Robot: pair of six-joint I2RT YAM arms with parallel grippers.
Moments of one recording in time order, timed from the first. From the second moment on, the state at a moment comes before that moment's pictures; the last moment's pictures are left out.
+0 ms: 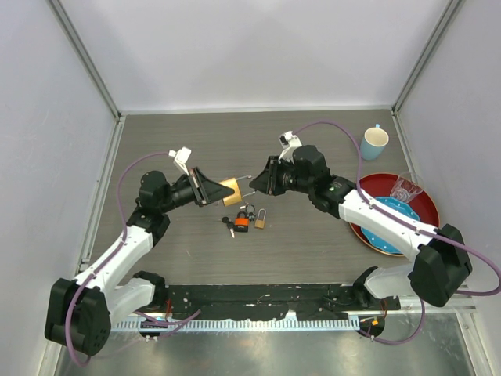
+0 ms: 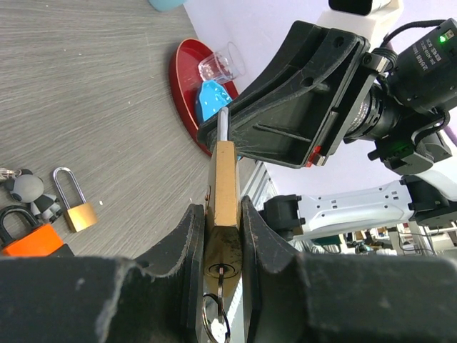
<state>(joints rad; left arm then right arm) -0.31 1.01 0.54 0.38 0.77 -0.95 0.70 1.33 1.00 -0.06 -0.27 0.57</state>
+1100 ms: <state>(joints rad) -0.32 1.08 0.49 0.55 0.74 -1.07 0.76 1.34 1.04 -0.12 -0.08 0.56</state>
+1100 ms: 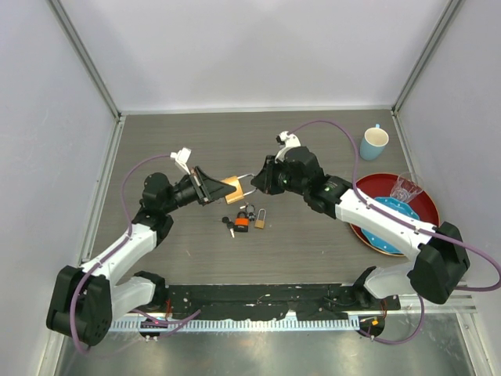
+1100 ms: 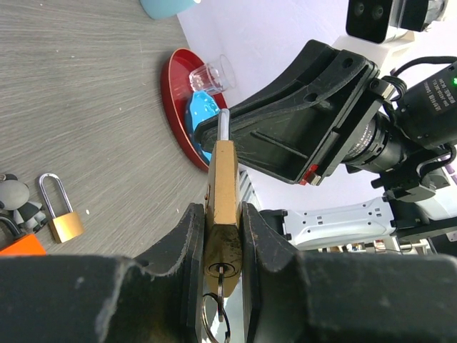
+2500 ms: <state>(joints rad) -0.41 1.10 0.50 0.45 0.61 -0.97 0.83 1.41 1.07 -0.21 0.08 0.49</state>
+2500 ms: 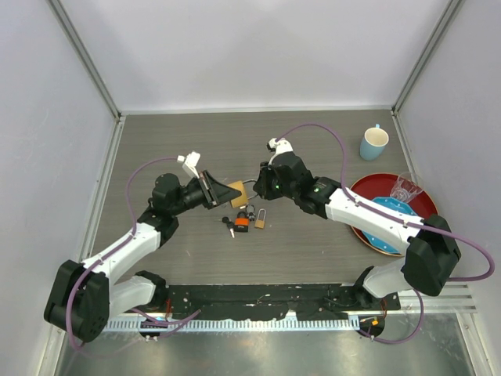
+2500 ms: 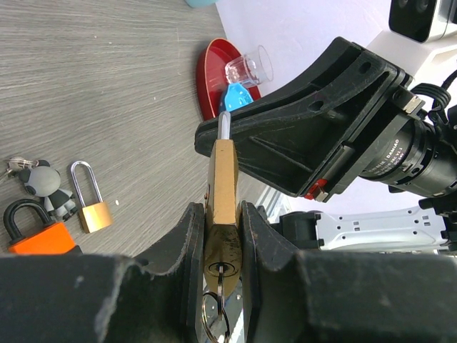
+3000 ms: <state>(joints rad) -0.42 1.17 0.50 0.54 0.63 -0.97 0.83 1.41 1.07 -0.21 0.08 0.41</state>
